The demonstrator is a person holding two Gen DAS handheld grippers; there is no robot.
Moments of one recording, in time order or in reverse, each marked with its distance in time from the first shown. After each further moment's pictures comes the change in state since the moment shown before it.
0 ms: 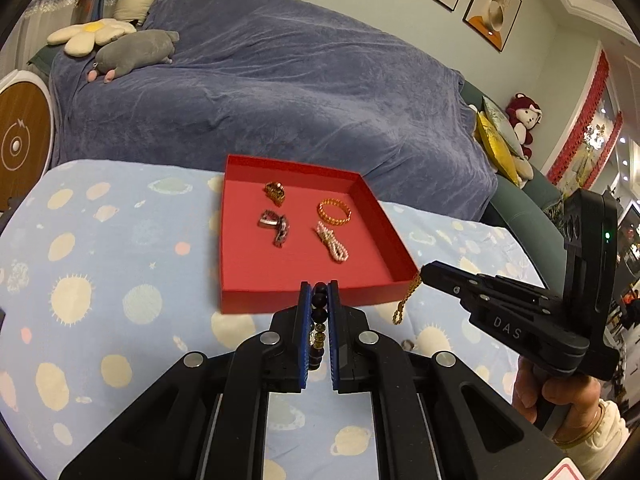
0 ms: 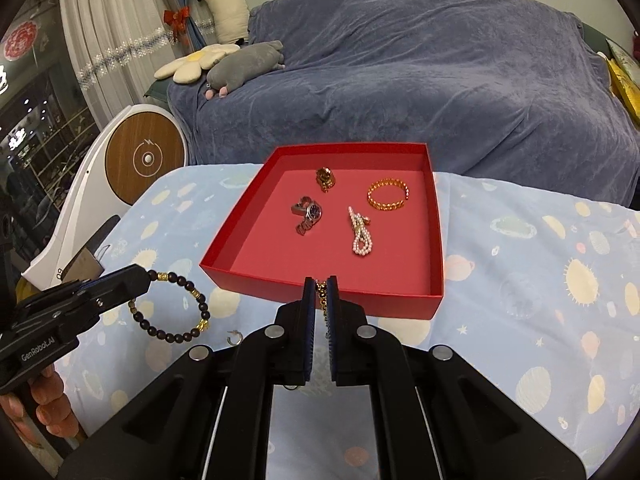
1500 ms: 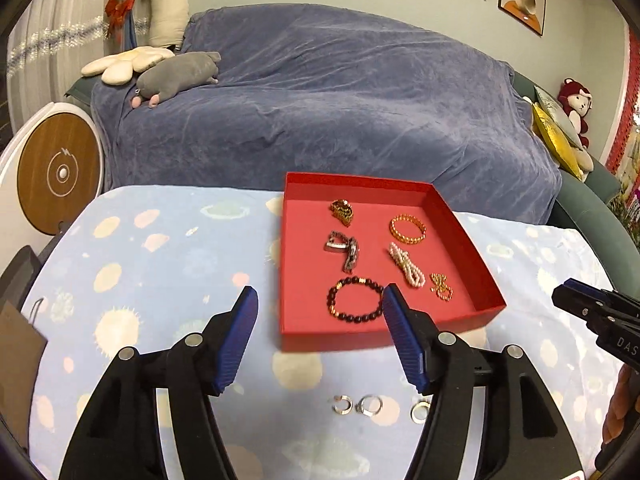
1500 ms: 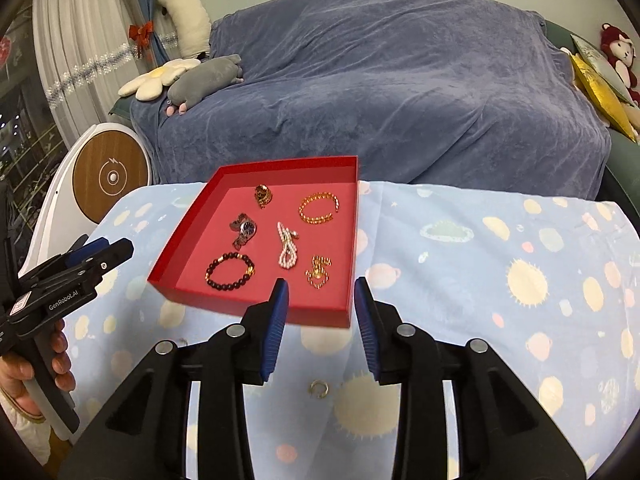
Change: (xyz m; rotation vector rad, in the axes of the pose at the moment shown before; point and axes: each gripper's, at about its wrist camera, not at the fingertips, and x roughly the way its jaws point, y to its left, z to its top) left arm 0.036 0.012 0.001 0.042 -0.026 0.278; right arm -0.026 -0.047 -0.023 0.070 -0.004 -0.119
